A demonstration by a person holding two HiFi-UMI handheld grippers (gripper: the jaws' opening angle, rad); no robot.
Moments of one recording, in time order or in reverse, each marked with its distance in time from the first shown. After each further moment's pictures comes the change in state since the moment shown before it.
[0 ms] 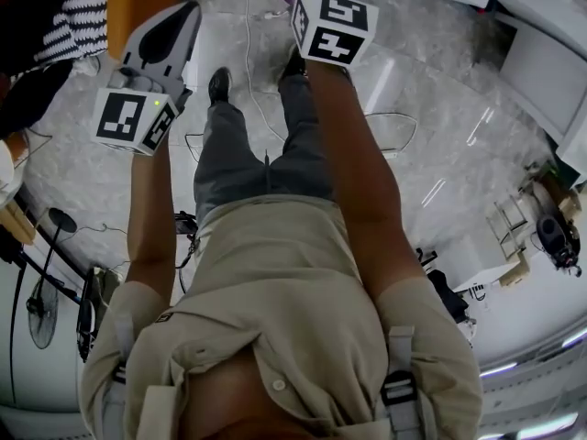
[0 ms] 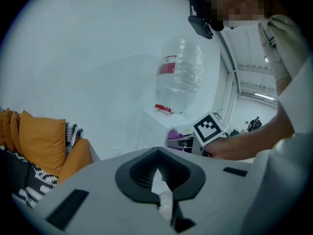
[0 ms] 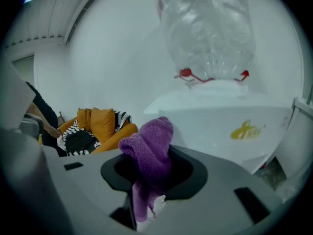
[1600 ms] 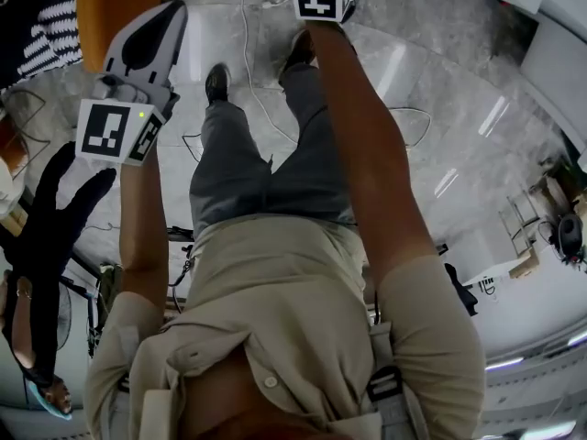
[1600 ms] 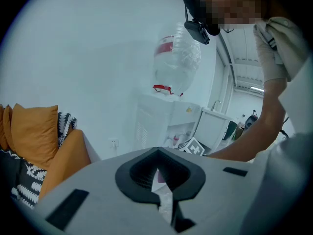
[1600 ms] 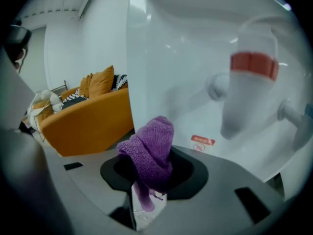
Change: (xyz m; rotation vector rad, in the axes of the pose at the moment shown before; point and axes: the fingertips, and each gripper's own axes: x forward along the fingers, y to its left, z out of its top) left arm 0.049 0.007 -0.085 0.050 0.044 -0.032; right arm 0.136 -0.055 -0.181 -0.210 0.121 0.011
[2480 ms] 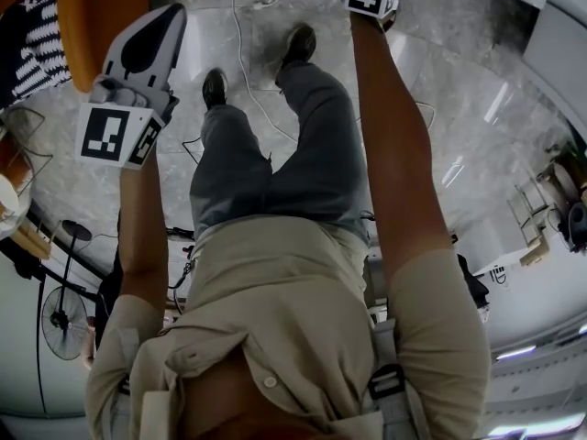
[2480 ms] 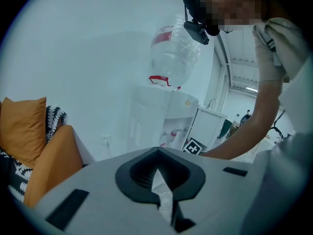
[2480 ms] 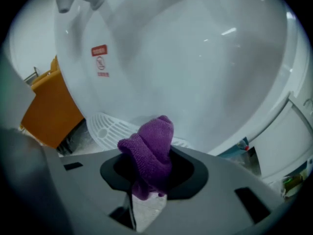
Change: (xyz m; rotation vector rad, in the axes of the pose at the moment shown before) left arm 0.037 -0.006 -0.021 0.006 0.022 -0.059; right arm 0.004 -0.147 -0.126 0.059 0.280 -0.250
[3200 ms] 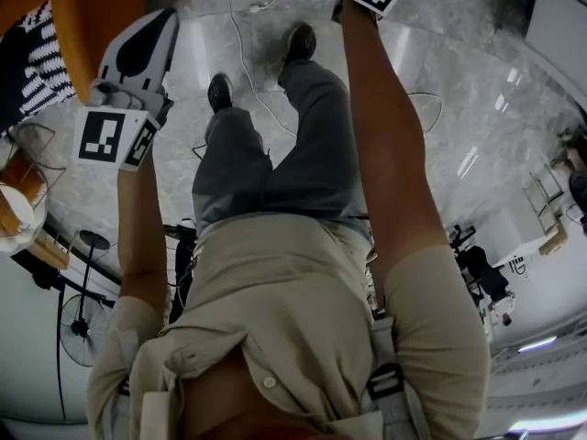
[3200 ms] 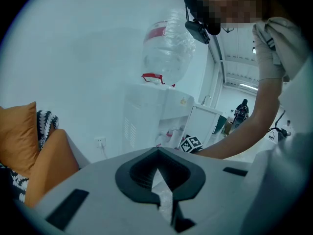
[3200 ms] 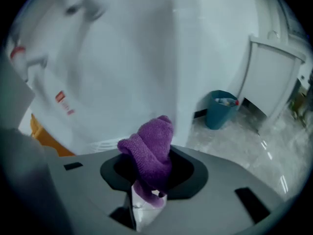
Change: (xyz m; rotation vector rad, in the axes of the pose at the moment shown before) left arm 0.012 -0.012 0.010 0.052 0.031 -0.054; right arm -0.017 -0.034 0.013 0.450 -0.155 -0.001
